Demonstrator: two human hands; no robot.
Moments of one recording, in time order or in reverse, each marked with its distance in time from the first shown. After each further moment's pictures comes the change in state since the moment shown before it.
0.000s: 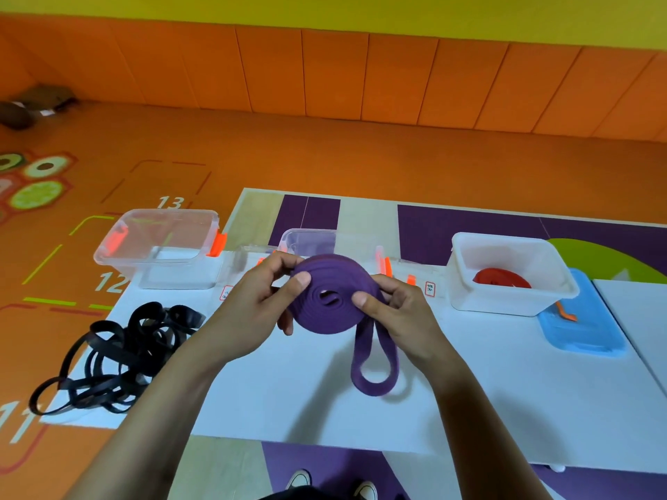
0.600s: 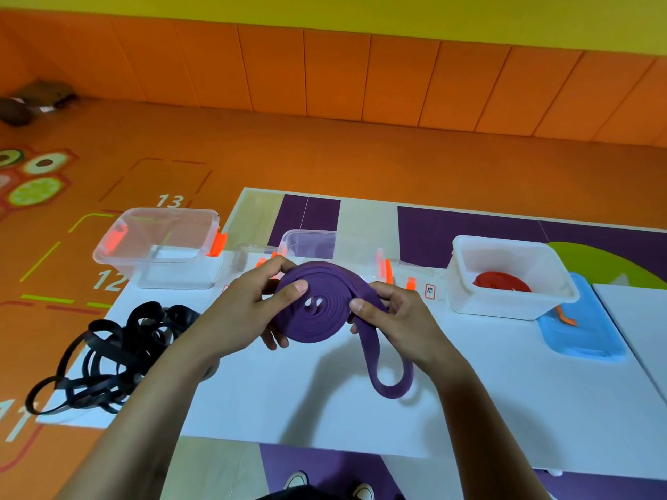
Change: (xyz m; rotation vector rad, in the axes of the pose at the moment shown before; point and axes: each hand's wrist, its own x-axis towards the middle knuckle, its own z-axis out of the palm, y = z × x) left_hand 0.001 0.002 -0.014 -0.011 -0.061 -0.159; right_hand 0.008 0.004 -0.007 -0.228 -0.055 0.041
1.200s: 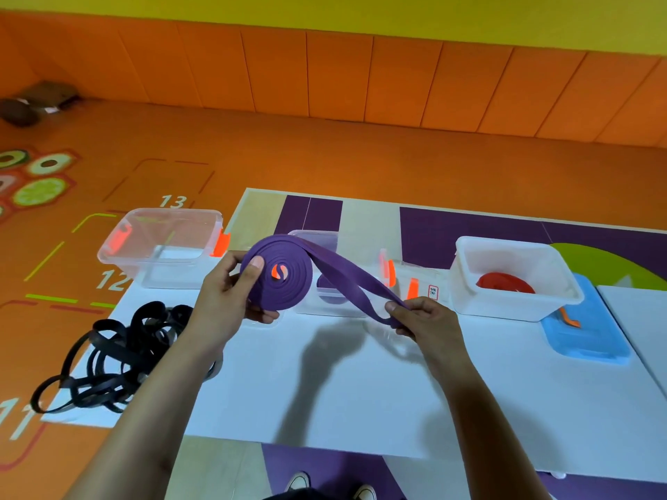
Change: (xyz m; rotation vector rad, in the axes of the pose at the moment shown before) left_hand 0.013 -0.037 -0.009 -0.327 0.381 -0.023; right_hand 0.000 0.053 -0.029 0.177 0.457 0.226
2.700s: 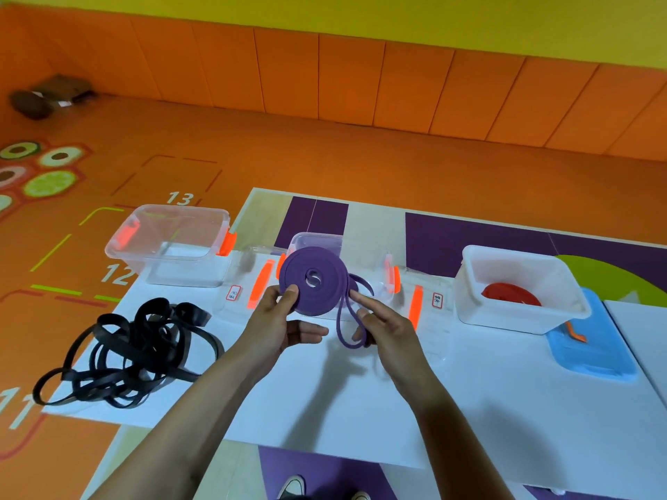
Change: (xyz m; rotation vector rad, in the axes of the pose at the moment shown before) left_hand -0.007 -0.028 0.044 -0.333 -0.073 -0.321; right_hand -0.023 -0.005 0.054 -0.076 -0.290 -0.129
